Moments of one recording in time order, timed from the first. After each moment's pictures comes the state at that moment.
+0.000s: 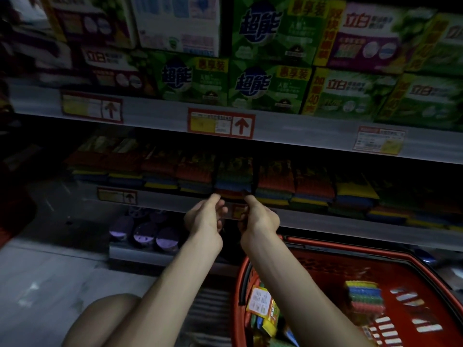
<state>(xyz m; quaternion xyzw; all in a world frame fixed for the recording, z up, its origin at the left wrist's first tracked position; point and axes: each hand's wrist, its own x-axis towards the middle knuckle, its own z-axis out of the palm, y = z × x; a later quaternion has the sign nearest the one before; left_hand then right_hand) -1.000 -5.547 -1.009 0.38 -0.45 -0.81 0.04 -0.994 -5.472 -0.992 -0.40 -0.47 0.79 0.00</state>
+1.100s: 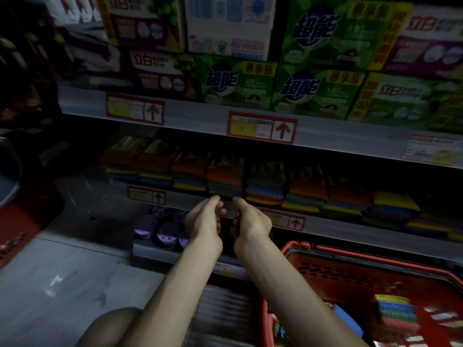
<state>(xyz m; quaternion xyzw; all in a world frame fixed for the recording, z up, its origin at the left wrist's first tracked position) -1.001 -5.608 -1.018 0.40 -0.45 -0.80 0.08 -0.986 -5.544 -0.986 -0.36 -0.47 0.81 -0.06</state>
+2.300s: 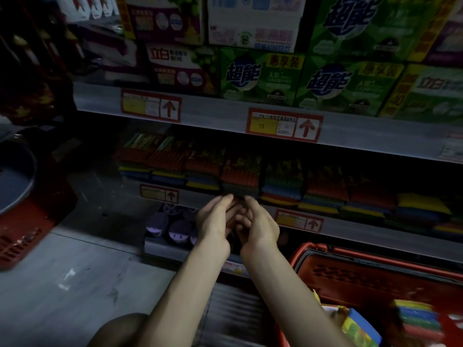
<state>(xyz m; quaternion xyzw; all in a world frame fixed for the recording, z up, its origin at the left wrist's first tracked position) -0.996 -5.624 -1.014 0.32 -0.42 -0.85 0.03 -0.988 -5.561 -1.007 -0.34 -0.41 0.84 -0.04</state>
